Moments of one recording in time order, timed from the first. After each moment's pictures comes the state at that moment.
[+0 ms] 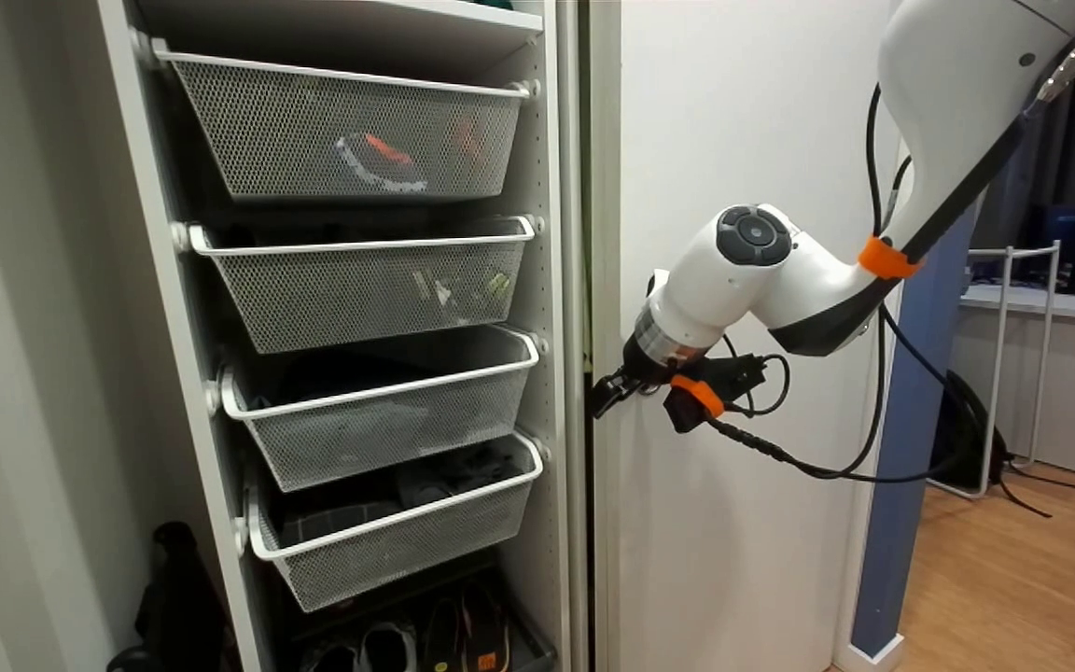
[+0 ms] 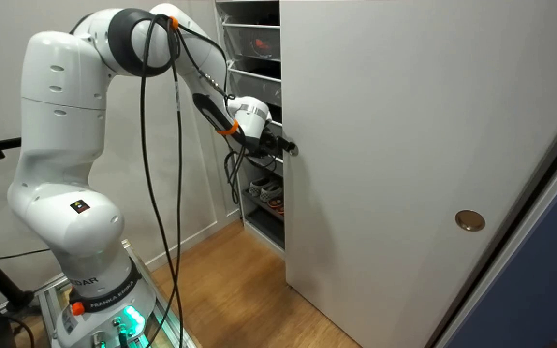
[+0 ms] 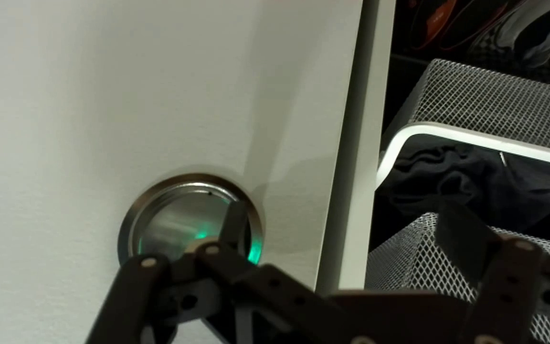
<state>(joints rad) 0.24 0.42 -0.12 -1.97 -1.73 2.95 1.67</state>
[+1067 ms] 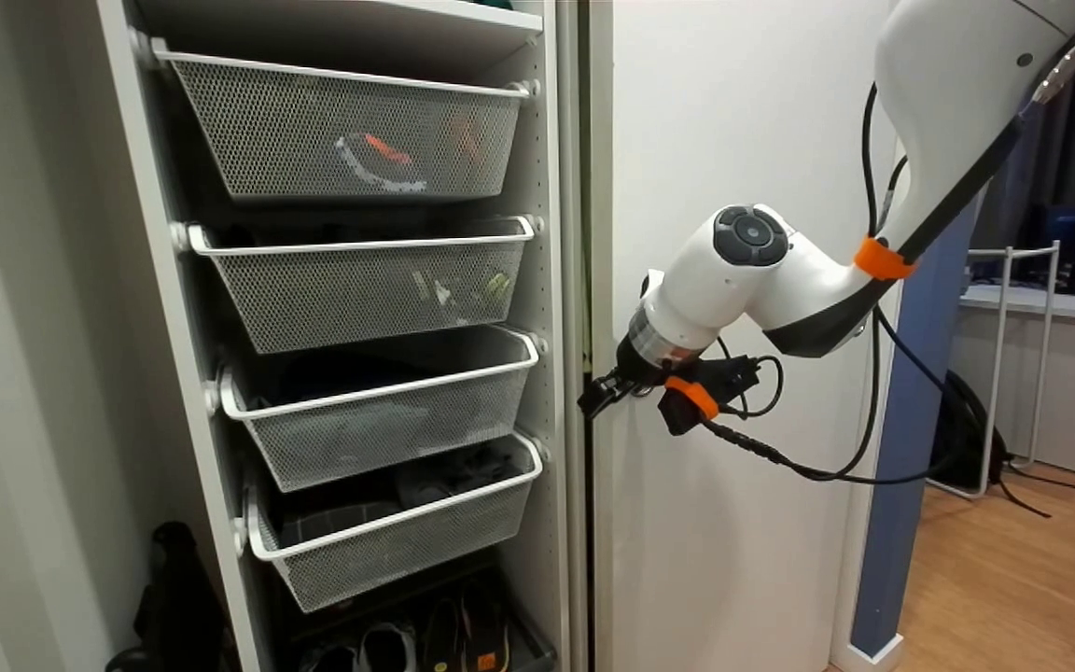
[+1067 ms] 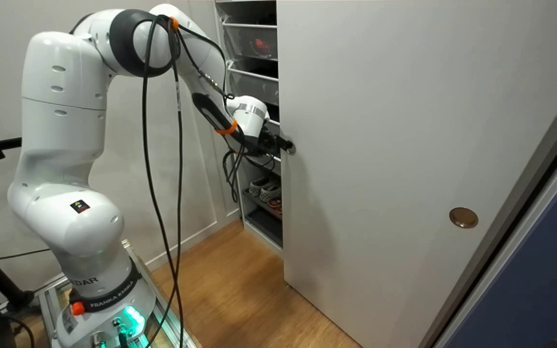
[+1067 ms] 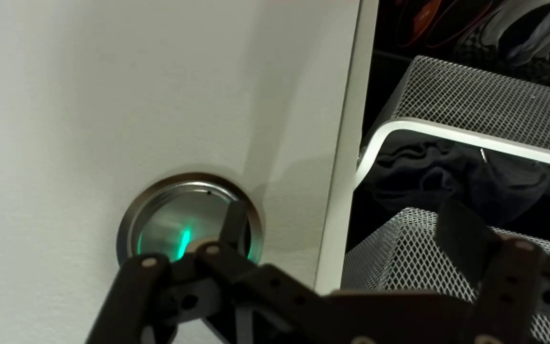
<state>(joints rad) 0.24 0.42 -0.10 -1.96 -1.74 2.95 1.67</state>
